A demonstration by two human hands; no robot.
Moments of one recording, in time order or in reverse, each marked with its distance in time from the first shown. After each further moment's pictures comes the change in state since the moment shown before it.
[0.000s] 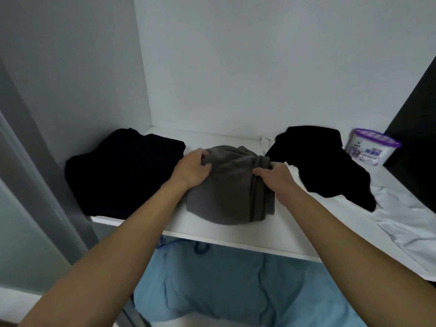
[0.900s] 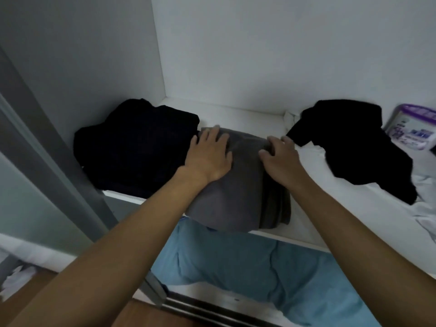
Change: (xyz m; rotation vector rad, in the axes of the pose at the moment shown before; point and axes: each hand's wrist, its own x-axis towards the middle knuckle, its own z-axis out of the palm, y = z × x) left_hand -0.024 0.006 0.017 0.575 -0.088 0.072; right_hand -0.008 0.003 0.027 -0.523 -0.106 -0.202
